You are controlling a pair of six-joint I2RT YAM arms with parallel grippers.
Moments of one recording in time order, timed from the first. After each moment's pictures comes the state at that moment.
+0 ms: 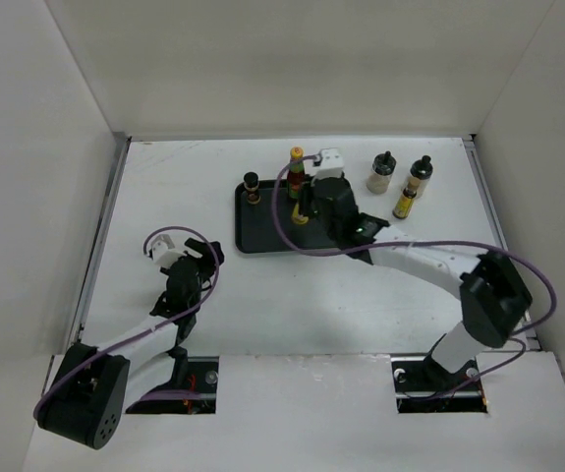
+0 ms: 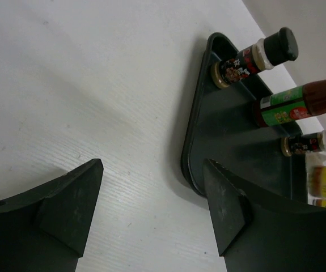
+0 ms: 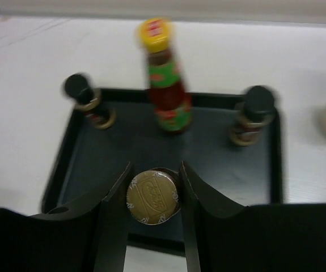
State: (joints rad) left arm -0.33 1.01 0.09 0.61 -0.39 -0.91; right arm 0.73 1.53 1.10 0.14 0.49 0.28
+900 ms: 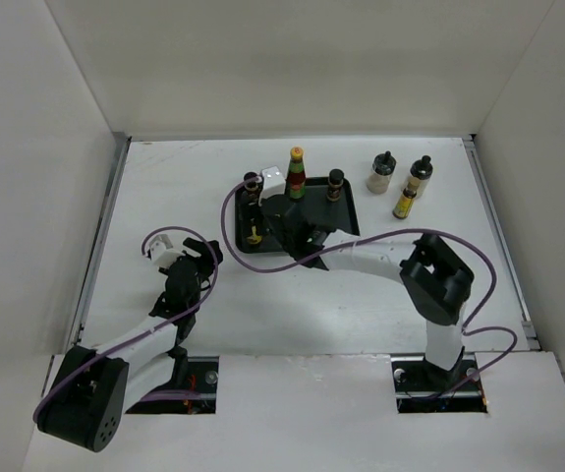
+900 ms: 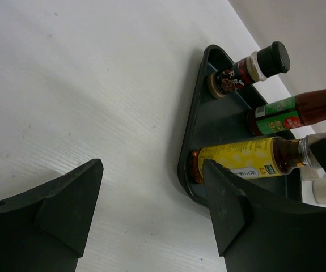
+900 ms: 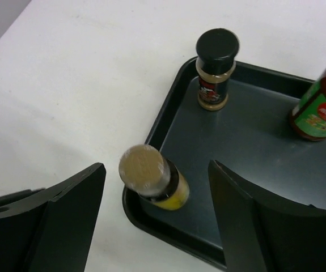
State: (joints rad) left arm -0.32 0.98 0.08 0.60 -0.41 -0.91; right arm 0.95 1.94 1.37 0.25 0.42 0.28
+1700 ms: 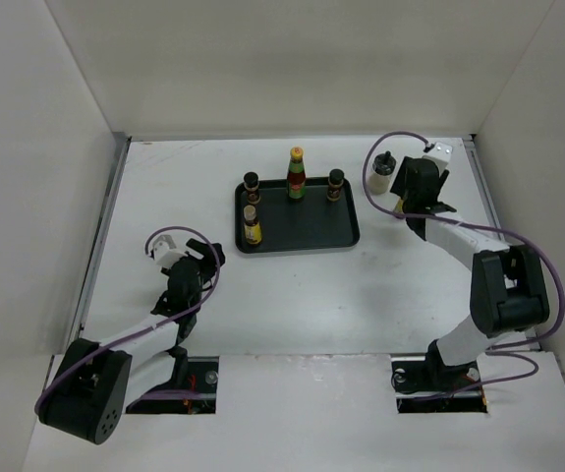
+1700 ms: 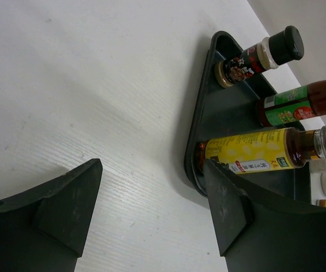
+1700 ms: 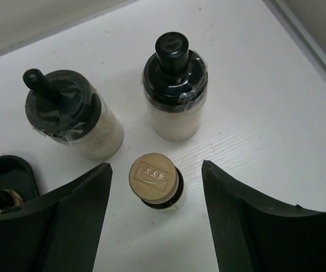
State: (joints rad) left arm -0.33 1.02 0.08 0.61 -0.39 -0.91; right arm 0.17 1.57 0.96 0.20 0.52 0.29
